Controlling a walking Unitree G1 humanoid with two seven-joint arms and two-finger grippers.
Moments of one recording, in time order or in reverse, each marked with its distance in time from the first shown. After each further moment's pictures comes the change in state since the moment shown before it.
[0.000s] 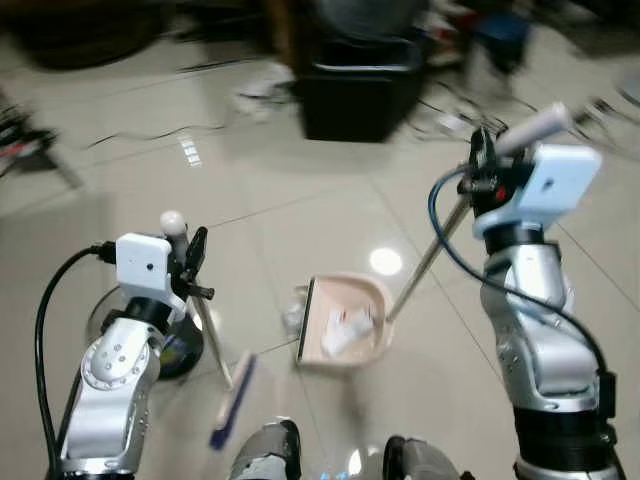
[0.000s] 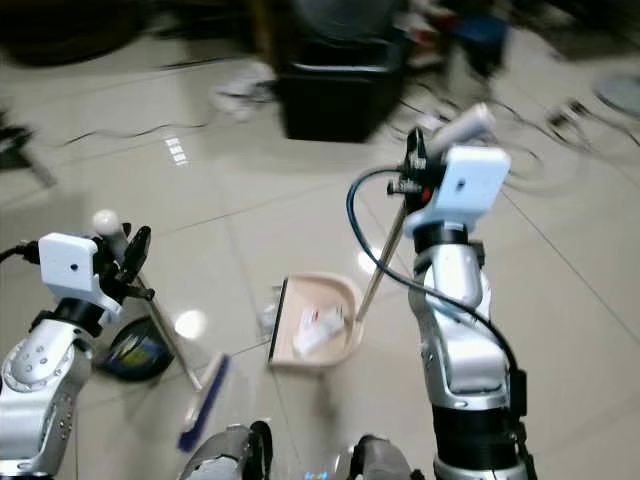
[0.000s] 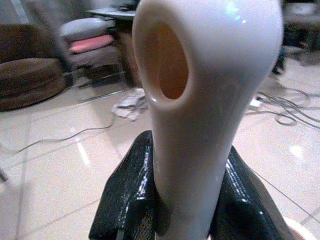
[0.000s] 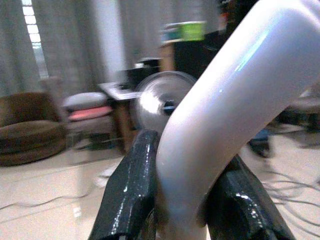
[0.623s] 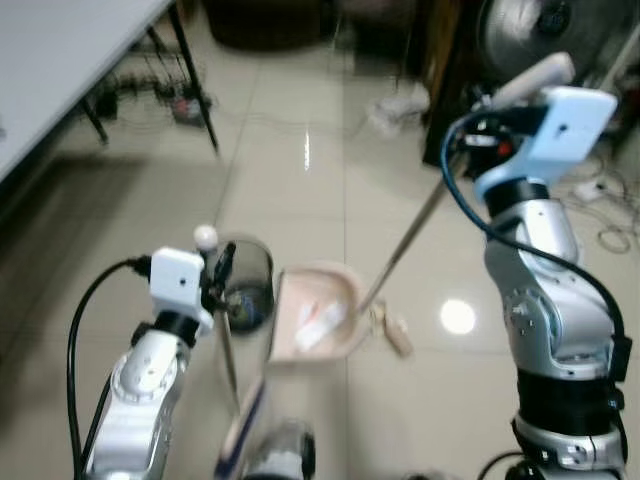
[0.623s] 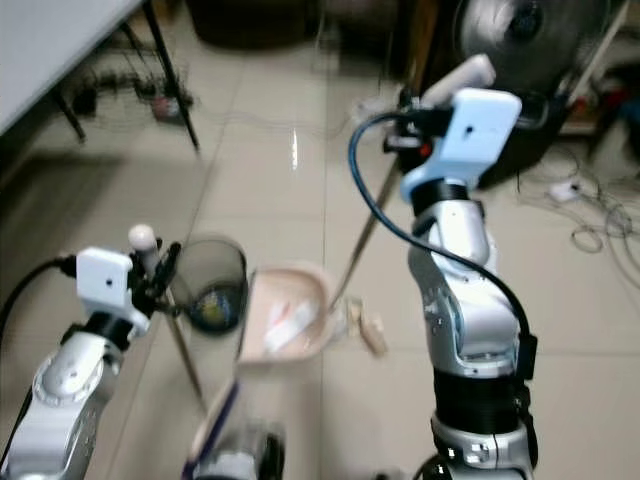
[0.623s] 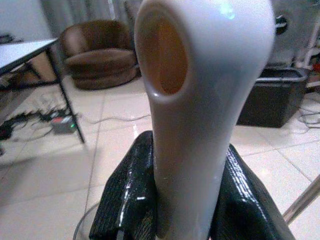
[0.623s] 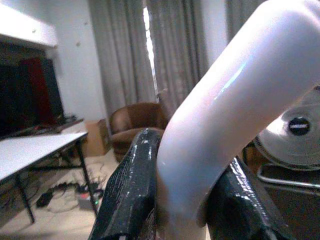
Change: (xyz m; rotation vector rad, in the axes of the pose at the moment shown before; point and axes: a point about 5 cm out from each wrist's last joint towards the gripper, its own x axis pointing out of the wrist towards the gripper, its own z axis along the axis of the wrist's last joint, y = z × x) left arm 0.000 -0.026 -0.005 0.002 0.024 -0.062; right arm 0.022 0.010 0.030 0.090 -0.012 0.057
